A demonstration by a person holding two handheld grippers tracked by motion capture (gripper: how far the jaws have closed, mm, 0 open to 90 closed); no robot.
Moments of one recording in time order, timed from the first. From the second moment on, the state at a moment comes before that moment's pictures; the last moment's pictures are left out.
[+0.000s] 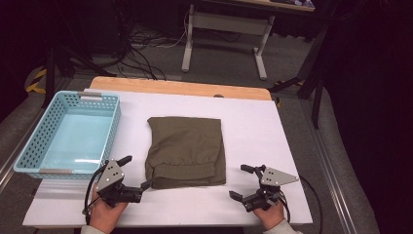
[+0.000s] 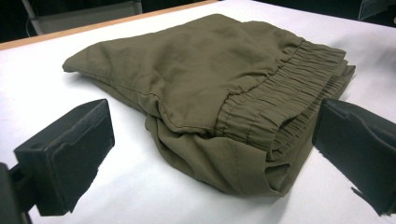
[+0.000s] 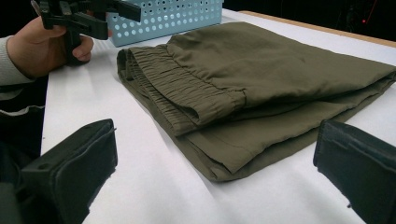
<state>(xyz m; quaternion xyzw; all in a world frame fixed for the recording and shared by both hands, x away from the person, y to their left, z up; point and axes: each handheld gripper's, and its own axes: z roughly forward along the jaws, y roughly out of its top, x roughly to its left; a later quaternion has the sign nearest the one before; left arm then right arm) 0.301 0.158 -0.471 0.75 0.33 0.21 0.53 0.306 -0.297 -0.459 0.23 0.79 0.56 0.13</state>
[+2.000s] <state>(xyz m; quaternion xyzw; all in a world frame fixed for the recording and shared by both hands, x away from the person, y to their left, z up) 0.315 0.140 -0.431 0.78 0.32 0.19 0.51 0.314 -0.298 -0.459 0.24 0.79 0.55 0.12</state>
